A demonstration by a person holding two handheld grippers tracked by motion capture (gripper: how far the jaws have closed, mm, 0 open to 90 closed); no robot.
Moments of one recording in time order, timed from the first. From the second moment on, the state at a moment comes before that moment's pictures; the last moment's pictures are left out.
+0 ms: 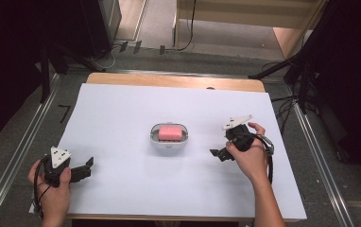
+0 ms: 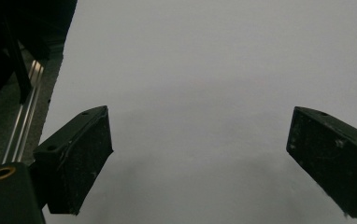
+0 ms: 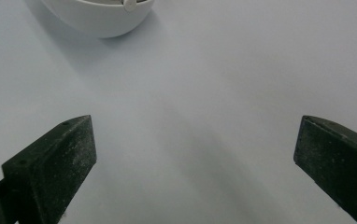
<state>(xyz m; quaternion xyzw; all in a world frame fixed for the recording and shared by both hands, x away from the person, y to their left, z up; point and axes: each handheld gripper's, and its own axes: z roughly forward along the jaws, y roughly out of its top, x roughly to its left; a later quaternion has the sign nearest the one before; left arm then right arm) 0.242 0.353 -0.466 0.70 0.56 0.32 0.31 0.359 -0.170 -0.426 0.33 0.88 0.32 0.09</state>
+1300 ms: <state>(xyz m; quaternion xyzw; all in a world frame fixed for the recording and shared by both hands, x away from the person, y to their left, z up) 0.242 0.351 -0.466 0.70 0.56 0.33 0.30 0.295 -0.260 -0.469 0.42 0.81 0.38 0.15</state>
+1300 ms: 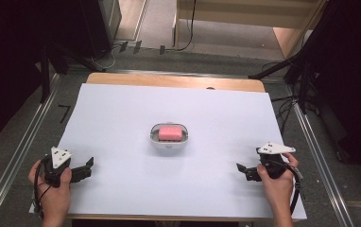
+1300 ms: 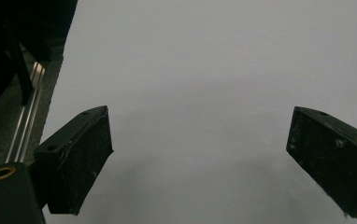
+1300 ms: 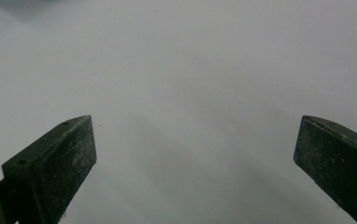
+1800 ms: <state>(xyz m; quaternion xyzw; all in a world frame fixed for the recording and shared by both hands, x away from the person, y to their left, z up) 0.242 0.352 -0.466 0.70 0.56 0.33 0.31 0.264 -0.289 -0.479 0.45 0.78 0.41 0.18</state>
